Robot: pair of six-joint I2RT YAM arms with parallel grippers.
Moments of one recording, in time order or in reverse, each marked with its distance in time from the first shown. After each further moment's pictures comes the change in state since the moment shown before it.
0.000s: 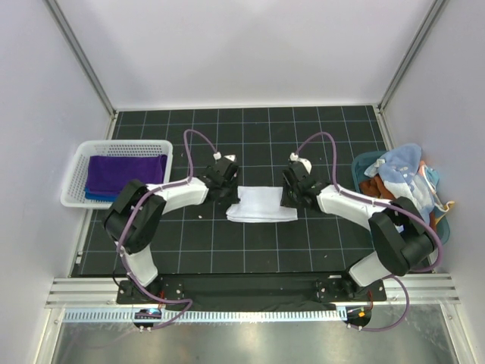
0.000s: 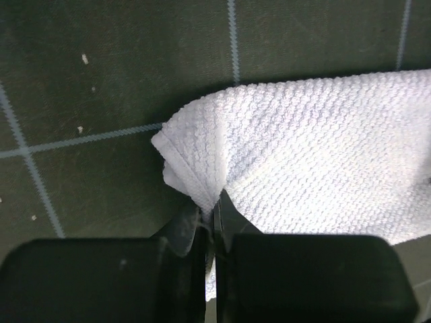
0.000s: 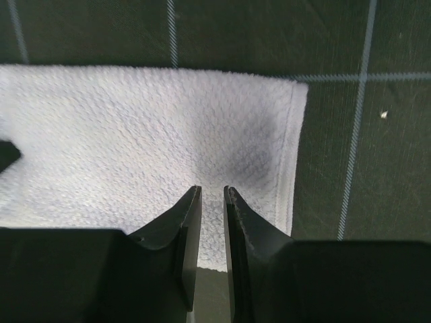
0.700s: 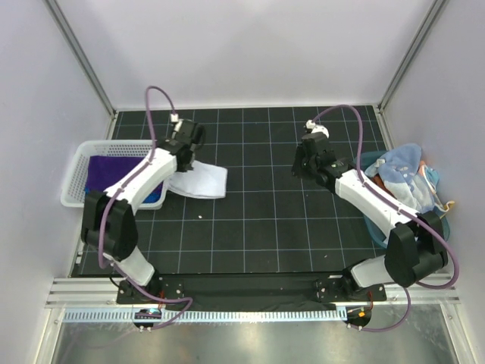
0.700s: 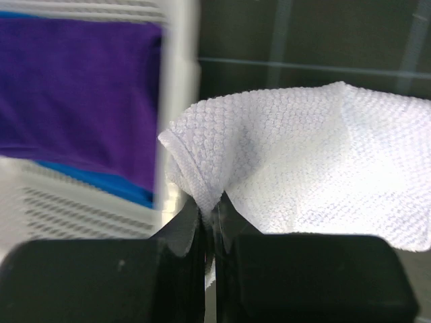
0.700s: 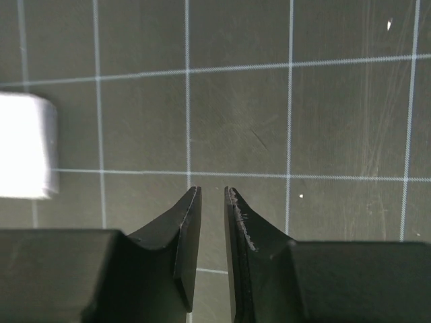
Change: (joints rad) left arm 0.234 -0.113 0.341 -0.566 -0.504 0.337; right arm -0.149 -0.104 0.252 -0.111 0.005 -0.161
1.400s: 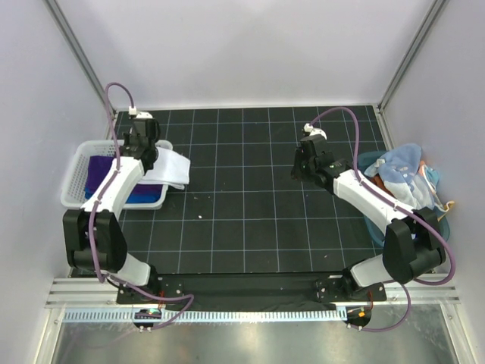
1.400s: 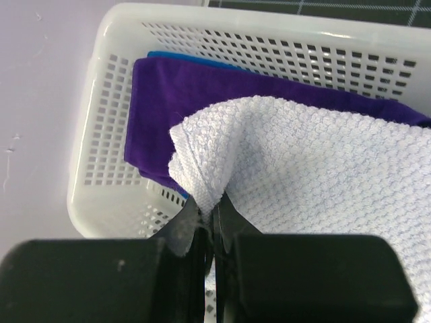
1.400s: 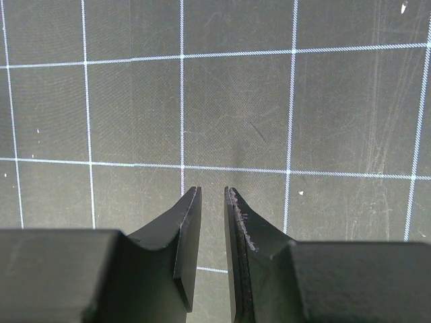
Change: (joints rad) left arm 0.347 -0.167 -0.162 0.295 -0.117 0.401; right arm -0.006 0.031 -0.026 0.011 -0.029 -0.019
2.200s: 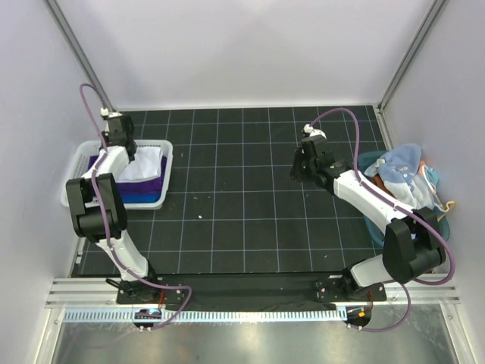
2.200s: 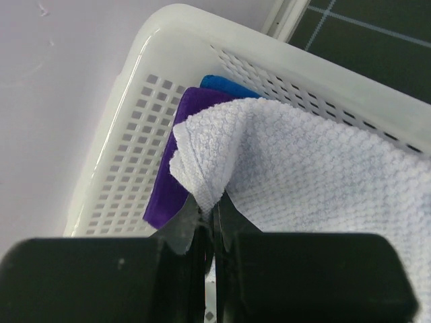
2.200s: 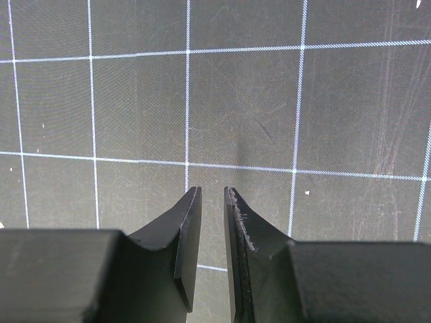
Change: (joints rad) left arm 0.248 0.291 0.085 0.251 -0.005 0.063; right arm -0.006 0.000 -0.013 0.014 -0.034 0.000
